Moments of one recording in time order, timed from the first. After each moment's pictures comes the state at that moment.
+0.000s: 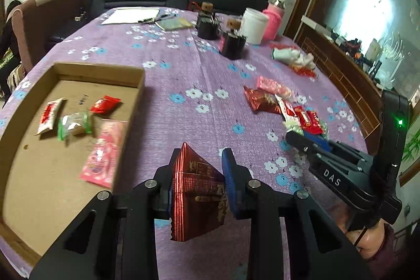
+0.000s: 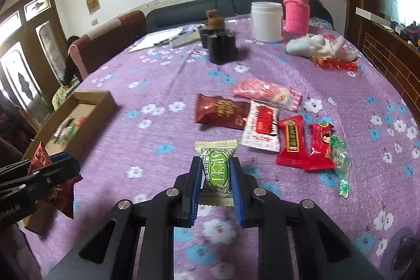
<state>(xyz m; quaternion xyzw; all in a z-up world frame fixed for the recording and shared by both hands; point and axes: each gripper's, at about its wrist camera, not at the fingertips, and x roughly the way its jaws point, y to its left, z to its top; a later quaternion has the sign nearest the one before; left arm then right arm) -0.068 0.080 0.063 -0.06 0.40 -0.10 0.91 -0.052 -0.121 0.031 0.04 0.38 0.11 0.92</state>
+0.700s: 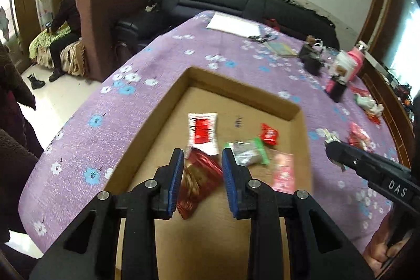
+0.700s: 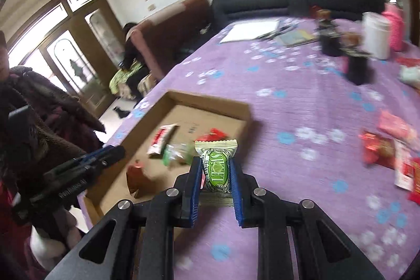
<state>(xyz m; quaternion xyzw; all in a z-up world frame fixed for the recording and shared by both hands) -0.048 0.266 0.057 -0.11 0.41 0.06 0.91 -0.013 0.063 0.071 0.06 0.42 0.28 0.86</state>
